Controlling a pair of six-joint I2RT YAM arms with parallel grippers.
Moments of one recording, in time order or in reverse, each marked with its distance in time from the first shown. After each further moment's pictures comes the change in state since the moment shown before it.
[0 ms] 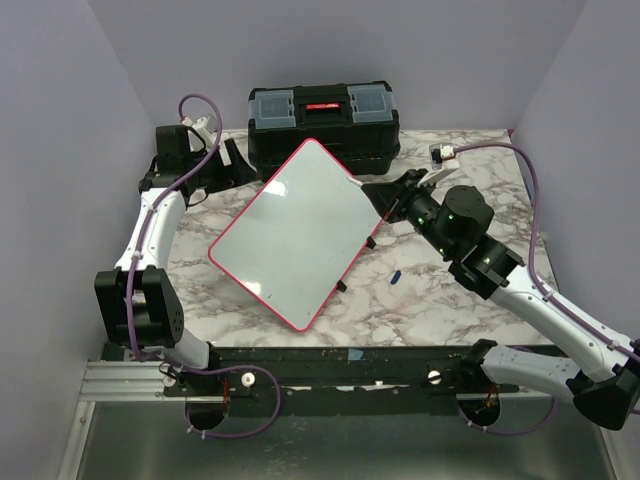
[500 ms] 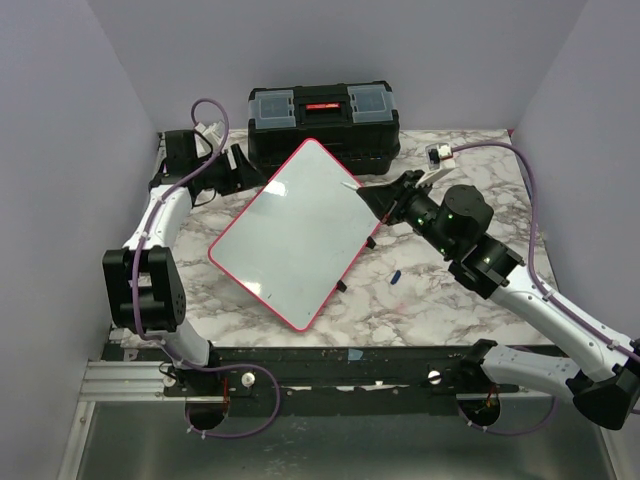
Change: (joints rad) left arm 0.000 0.100 -0.023 0.107 0.196 -0.030; right arm 0.000 0.007 0.009 -0.014 -0.061 0.040
